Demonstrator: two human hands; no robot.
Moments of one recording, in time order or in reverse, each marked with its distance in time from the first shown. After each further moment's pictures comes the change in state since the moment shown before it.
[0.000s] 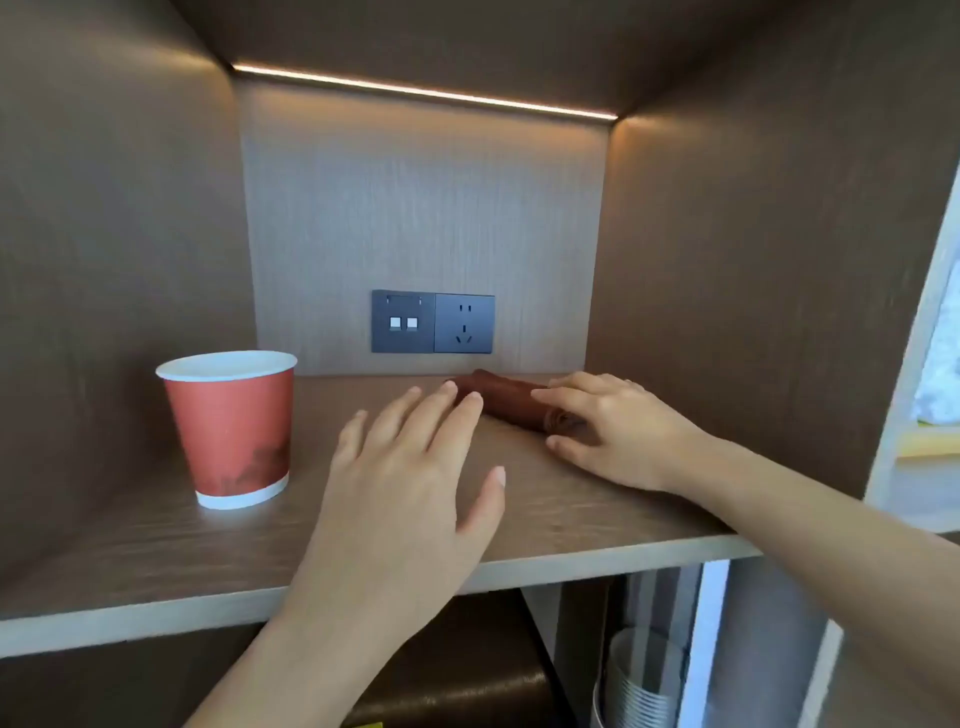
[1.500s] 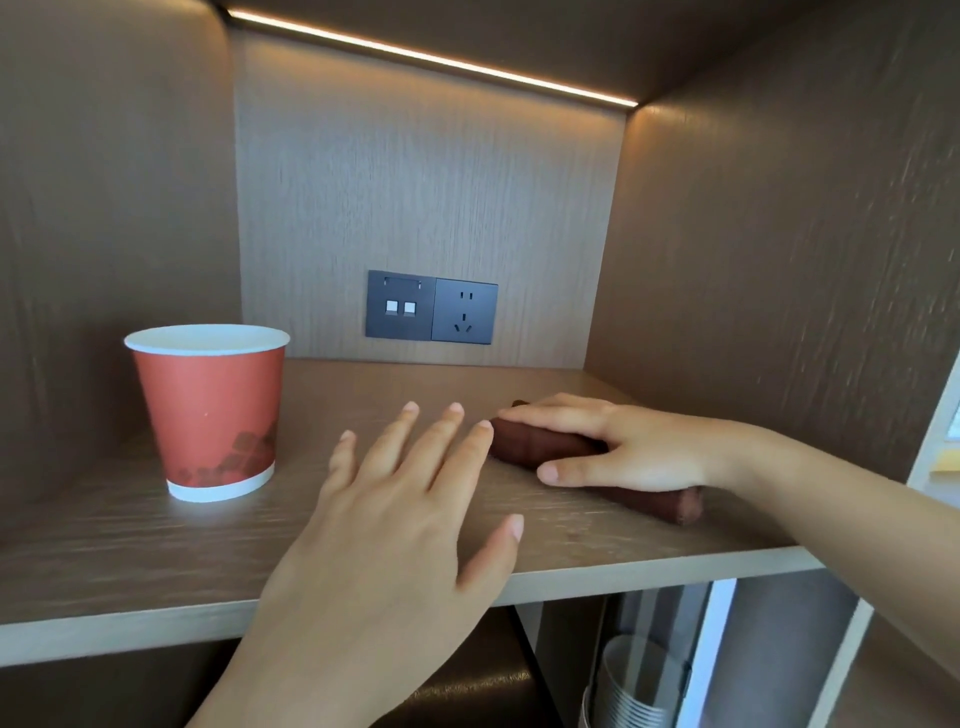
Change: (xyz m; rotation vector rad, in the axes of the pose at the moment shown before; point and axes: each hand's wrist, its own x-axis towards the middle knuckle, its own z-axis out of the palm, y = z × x) left_hand -0.014 -0.011 0.011 0.088 -0.011 0.111; right_hand 0.000 -0.013 -0.016 0.405 -0.482 -0.072
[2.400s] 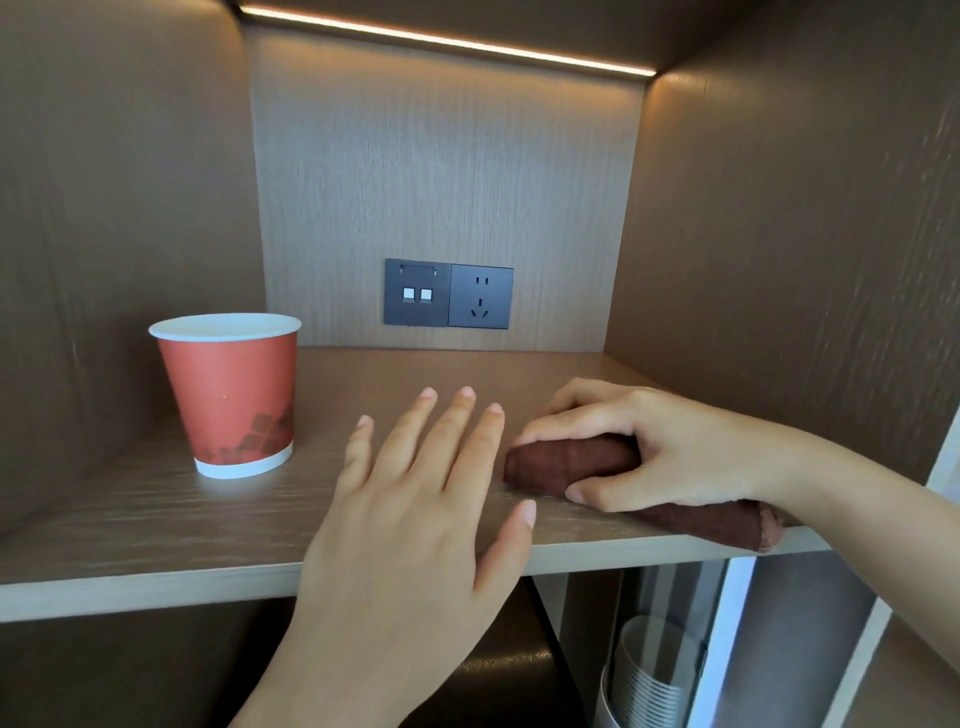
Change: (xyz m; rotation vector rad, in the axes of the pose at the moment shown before) left_hand -0.008 0.014 0.002 0.021 0.109 -0.033; right_hand -0.029 -0.019 0.008 0.045 0.128 -0.252
